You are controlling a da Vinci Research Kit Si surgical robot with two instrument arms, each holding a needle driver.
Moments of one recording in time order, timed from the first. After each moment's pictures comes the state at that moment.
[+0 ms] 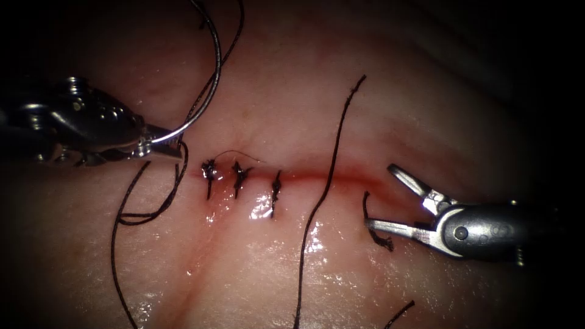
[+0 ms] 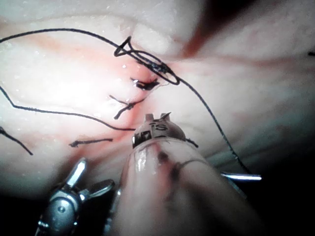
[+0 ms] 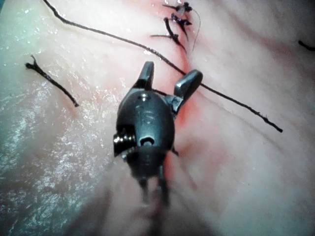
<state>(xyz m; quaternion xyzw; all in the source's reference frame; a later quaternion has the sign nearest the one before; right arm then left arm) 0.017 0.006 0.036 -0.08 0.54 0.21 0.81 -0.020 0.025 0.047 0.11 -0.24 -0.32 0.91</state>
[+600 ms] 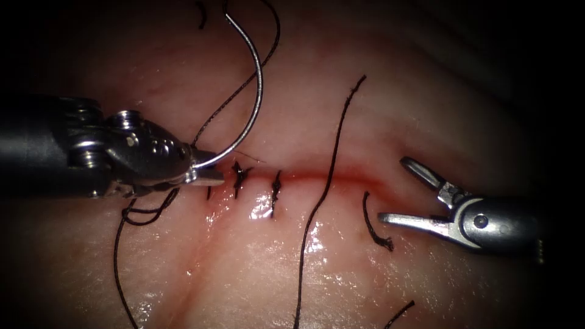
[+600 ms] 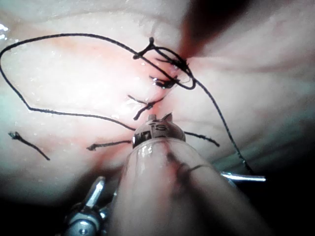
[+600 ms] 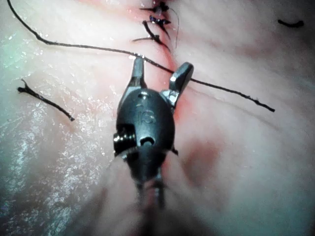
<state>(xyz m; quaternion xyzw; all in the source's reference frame) 0.017 0.008 0.034 -0.04 0.54 0.26 0.80 -0.023 0.023 0.048 0.10 -0.25 -0.31 0.91</state>
